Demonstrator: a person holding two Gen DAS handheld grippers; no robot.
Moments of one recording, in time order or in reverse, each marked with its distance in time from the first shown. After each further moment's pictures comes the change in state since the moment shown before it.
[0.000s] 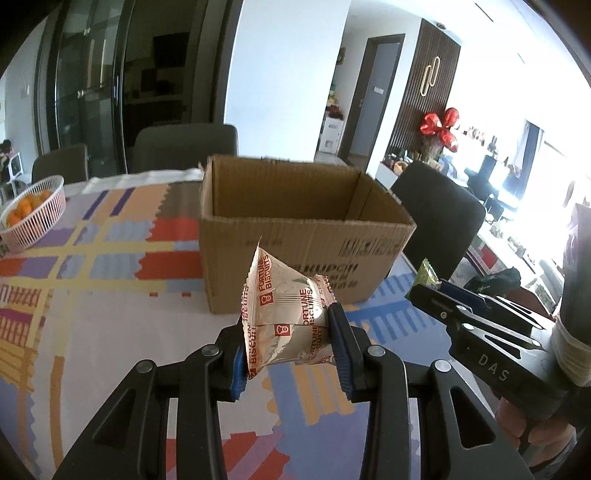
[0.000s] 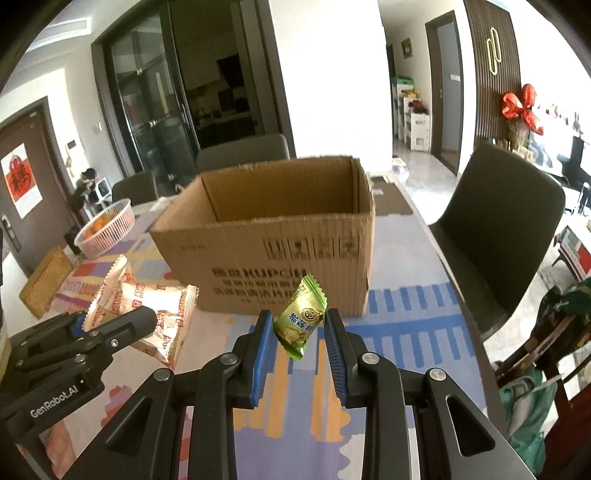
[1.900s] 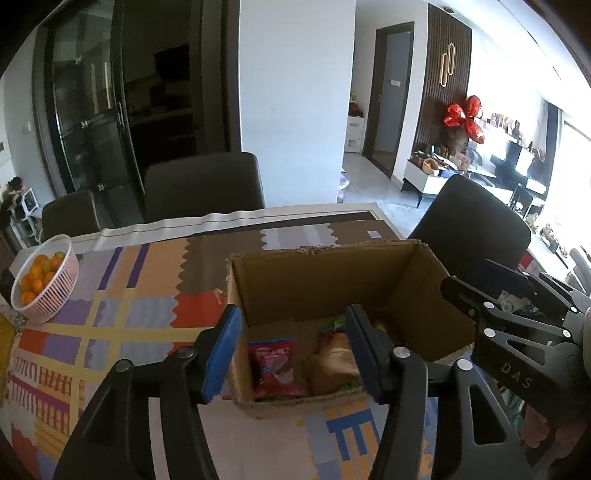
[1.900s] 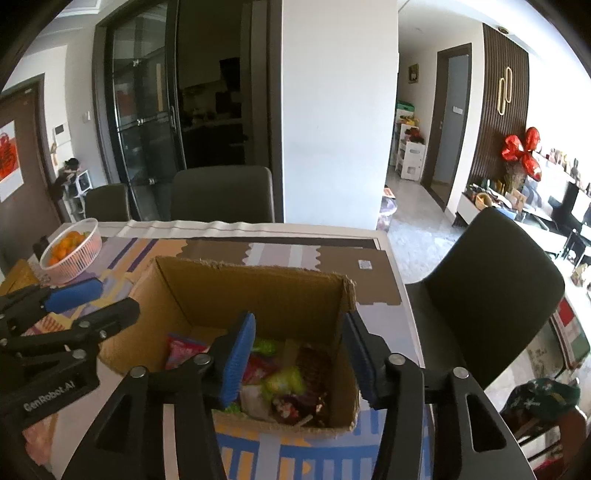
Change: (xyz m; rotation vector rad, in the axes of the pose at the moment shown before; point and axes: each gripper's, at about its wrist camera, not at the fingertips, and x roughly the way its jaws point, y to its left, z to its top) left arm 0.058 0.015 0.118 0.068 0.005 0.146; right arm 0.047 0.004 0.127 -0.114 -0.025 -0.106
